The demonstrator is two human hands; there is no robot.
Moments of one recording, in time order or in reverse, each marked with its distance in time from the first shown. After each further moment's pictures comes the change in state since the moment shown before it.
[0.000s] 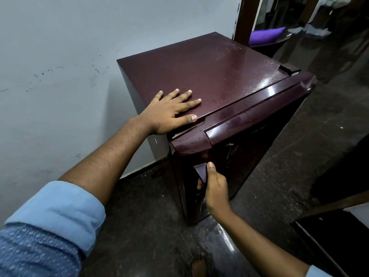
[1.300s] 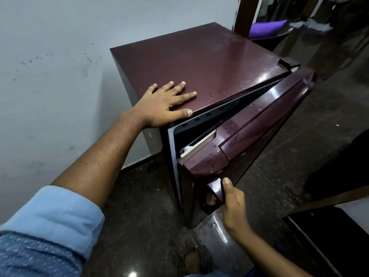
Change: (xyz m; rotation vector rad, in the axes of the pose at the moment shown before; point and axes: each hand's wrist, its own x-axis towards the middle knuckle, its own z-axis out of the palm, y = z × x) left_hand -0.002 0.002 0.000 -0.005 -0.018 -0.060; right_hand -0.037 0.000 -0.067 0.007 -0.048 -0.064
